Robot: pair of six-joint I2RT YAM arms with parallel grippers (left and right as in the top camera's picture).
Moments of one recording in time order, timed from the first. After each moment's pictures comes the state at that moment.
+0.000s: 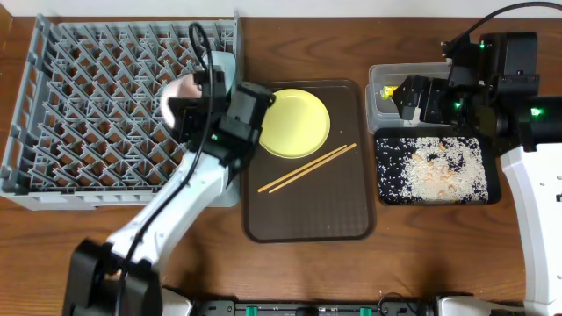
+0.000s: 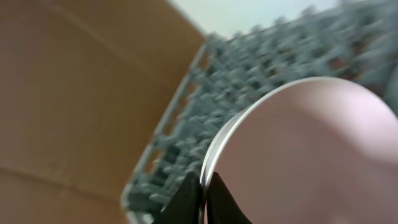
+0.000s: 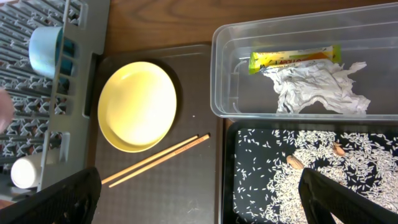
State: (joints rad) left arm -0.42 1.57 1.10 -0.45 -1.25 -0.09; right arm 0.06 1.45 1.56 -1.04 -0.26 0.20
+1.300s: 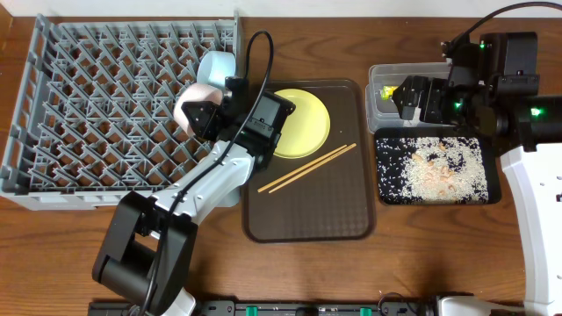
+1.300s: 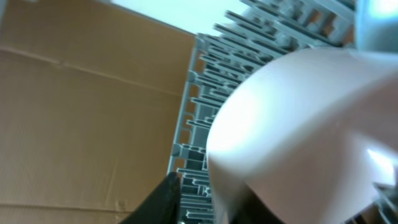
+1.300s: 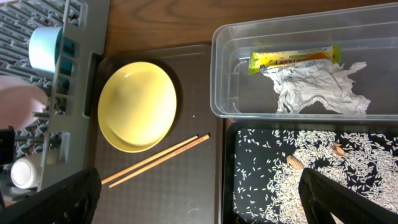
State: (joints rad) left arm -0.49 1.75 1.10 -0.43 -1.31 0.12; right arm 0.06 1.45 1.56 -1.04 -0.26 0.20
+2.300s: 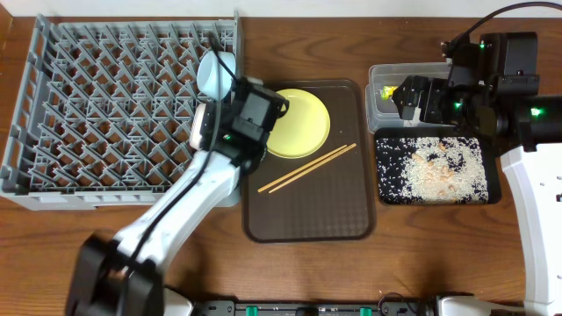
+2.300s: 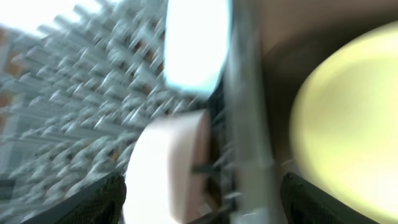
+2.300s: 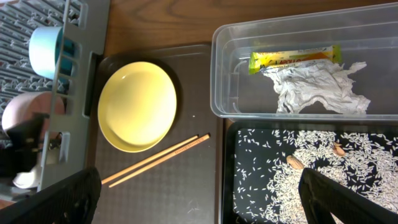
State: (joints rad) left arm -0.49 1.55 1.12 -0.48 -0.59 -0.12; right arm 0.06 1.45 1.56 -1.04 -0.26 0.20
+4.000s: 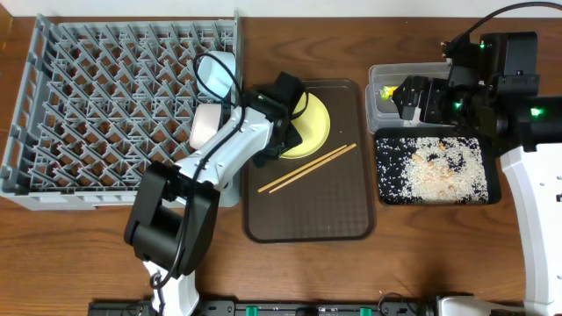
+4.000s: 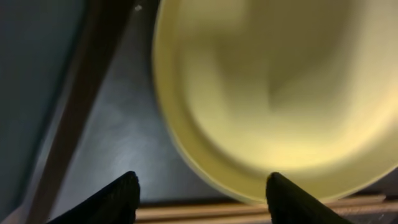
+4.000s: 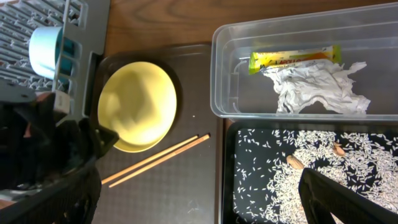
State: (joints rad) left arm -0.49 1.95 1.42 -0.83 -0.02 -1.04; right arm 0.06 1.45 1.56 -1.04 -0.26 0.20
